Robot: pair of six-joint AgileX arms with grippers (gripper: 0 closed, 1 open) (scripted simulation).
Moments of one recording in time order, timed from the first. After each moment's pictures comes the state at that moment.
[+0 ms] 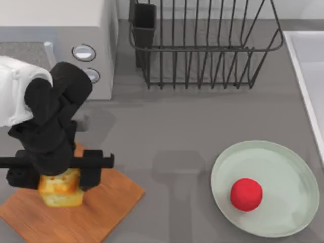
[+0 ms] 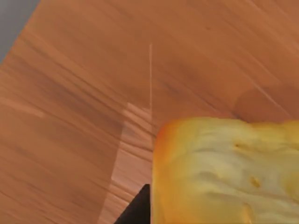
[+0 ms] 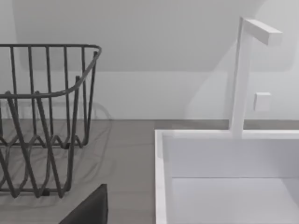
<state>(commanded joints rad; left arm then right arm) -0.44 1.61 0.96 -0.92 0.00 -0.42 0.00 0.00 0.00 0.00 0.00 0.00</state>
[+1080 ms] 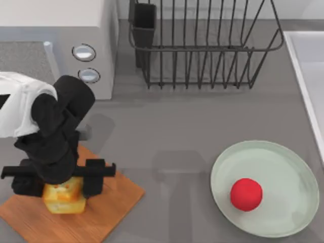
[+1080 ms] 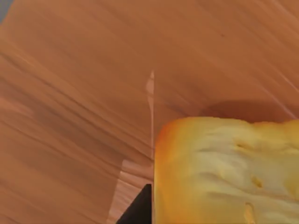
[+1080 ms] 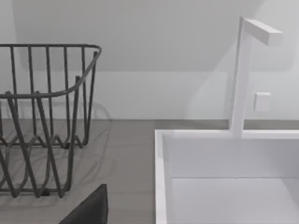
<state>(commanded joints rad) -0.44 1.65 0.90 -0.82 0.00 -0.42 0.00 0.00 0.00 0.00 0.00 0.00</state>
